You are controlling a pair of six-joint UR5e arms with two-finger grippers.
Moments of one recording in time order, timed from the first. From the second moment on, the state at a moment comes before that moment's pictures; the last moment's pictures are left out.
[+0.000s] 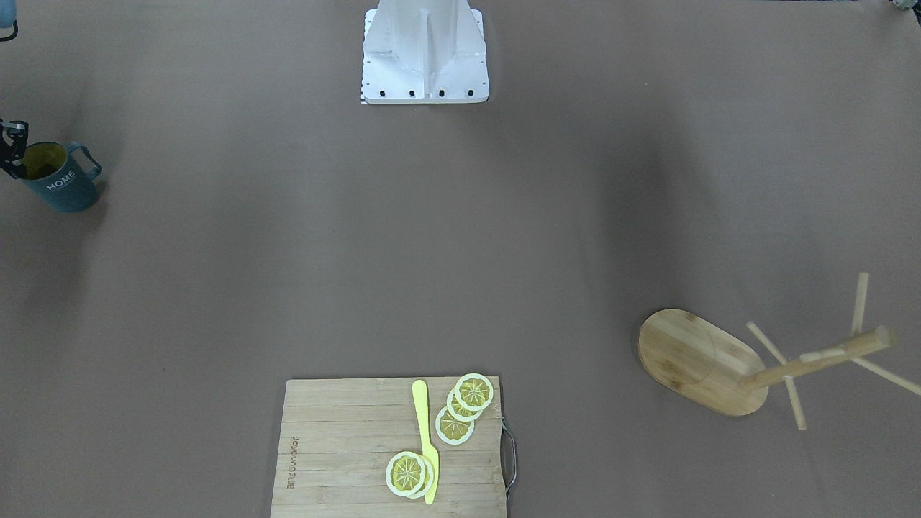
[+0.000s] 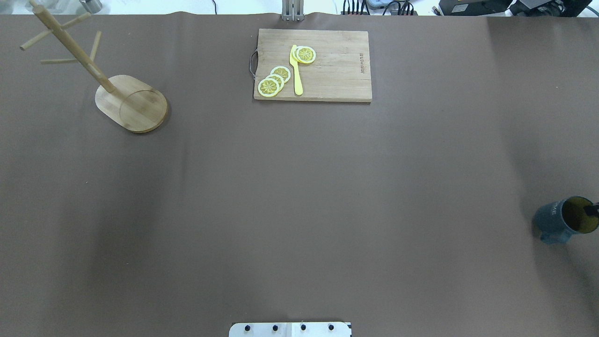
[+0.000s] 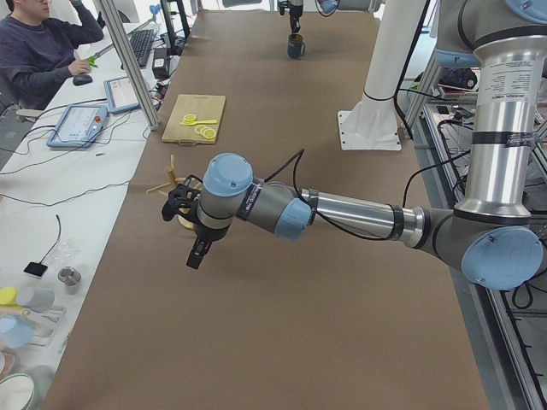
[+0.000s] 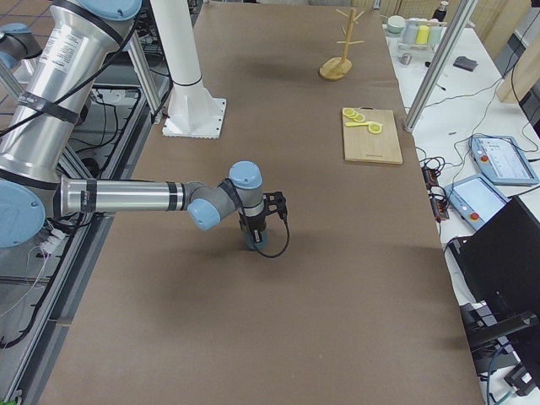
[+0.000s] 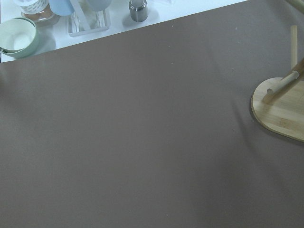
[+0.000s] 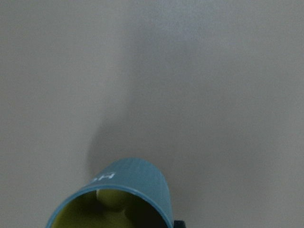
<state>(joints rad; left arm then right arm) -1.64 -1.59 -1.72 -1.85 -2.35 -0.01 1.02 -1.97 1.92 -0.98 2.15 0.49</state>
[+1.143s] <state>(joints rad) -1.64 -1.58 -1.71 -1.85 -2.35 -0.01 0.89 -1.30 1.92 -1.49 2.03 1.43</state>
